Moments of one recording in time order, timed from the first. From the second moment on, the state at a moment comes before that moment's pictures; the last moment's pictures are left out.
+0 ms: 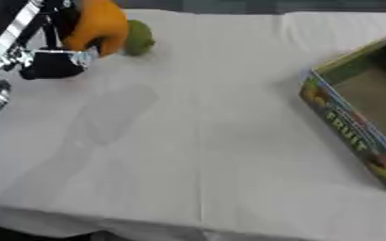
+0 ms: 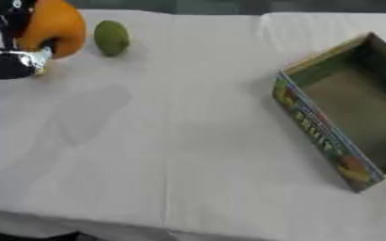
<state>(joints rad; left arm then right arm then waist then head) -0.48 0.77 -0.25 -1.99 -0.28 0.38 0.01 -0.16 -0.87 -0.34 -1.76 -0.48 -0.15 0.12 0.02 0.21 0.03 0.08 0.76</state>
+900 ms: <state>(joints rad) -0.52 0.53 -0.38 -1.95 -0.39 0.30 -0.03 -0.53 -0.91 0.00 -1.55 -0.12 -0.23 0.40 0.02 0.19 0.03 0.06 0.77</state>
